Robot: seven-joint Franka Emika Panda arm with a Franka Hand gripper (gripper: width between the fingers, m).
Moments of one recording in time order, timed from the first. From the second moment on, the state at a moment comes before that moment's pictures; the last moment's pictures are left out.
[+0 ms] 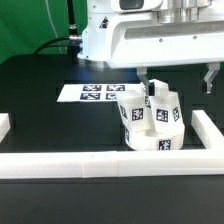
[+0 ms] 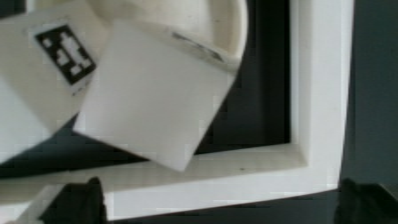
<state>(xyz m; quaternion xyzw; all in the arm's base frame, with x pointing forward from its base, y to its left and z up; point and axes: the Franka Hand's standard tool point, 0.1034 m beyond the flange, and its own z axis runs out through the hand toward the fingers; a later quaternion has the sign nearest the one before) 0.621 0.078 0.101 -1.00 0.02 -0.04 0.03</state>
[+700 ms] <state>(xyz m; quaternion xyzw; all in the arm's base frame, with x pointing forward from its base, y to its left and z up) 0.615 0.074 0.093 -0.96 -0.29 -0.05 0.01</state>
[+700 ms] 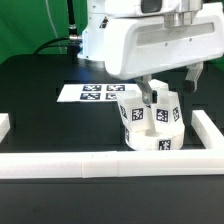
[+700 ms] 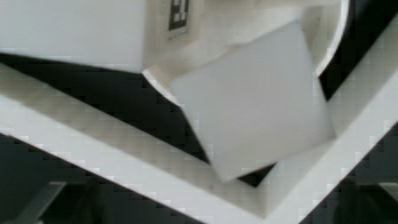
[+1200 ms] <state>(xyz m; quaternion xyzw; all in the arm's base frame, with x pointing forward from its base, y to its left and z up) 0.610 0.070 0.086 -0.94 -0.35 -0.04 0.01</state>
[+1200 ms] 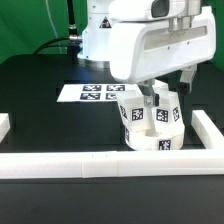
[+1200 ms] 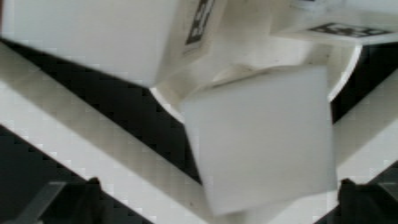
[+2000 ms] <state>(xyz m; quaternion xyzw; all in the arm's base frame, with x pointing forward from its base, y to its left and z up) 0.597 0.075 0.072 -0.95 -0.32 -0.03 0.01</state>
